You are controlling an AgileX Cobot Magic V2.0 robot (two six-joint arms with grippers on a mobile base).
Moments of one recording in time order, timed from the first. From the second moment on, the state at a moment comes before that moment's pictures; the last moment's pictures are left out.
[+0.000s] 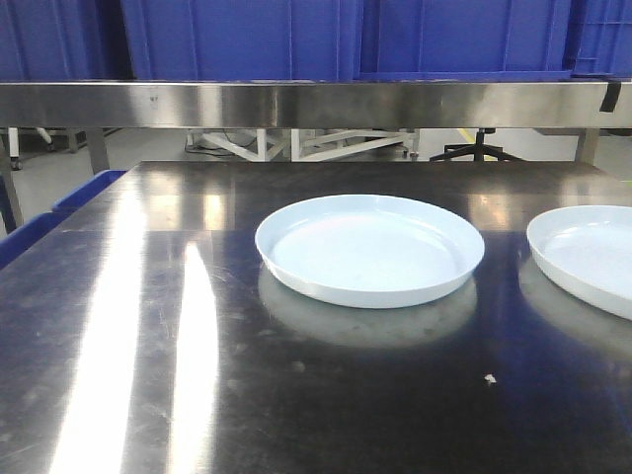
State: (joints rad) left arm -0.11 0.61 -0.35 -0.05 0.40 -0.09; right arm -0.11 1.16 -0.70 -0.10 0.39 0.23
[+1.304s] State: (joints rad) left arm -0.11 0.61 -0.35 -0.05 0.40 -0.09; right arm -0.23 1.52 -0.82 -0.15 0.38 0.23
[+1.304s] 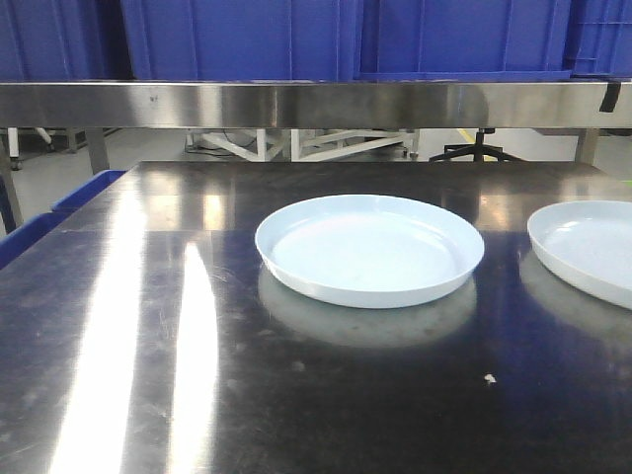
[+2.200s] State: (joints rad) left arm -0.11 0.61 -0.35 -0.05 0.40 -0.09; right arm 0.31 1.52 -1.13 -0.18 0.43 0.23
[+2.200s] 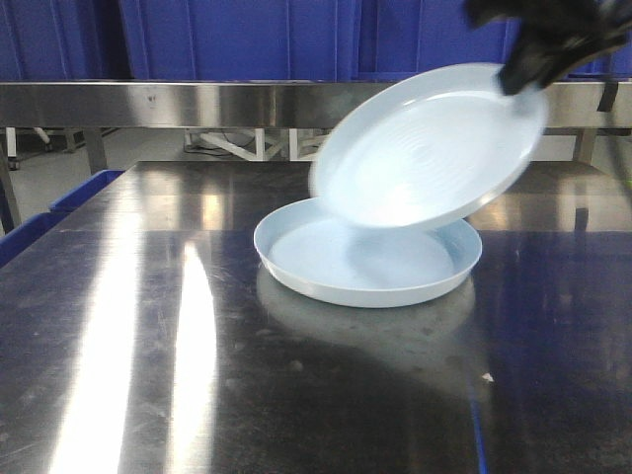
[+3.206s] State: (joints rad) left arm -0.11 0.61 -0.35 -0.05 0.40 -0.09; right arm 0.36 1.79 -1.15 -0.17 0.46 0.23
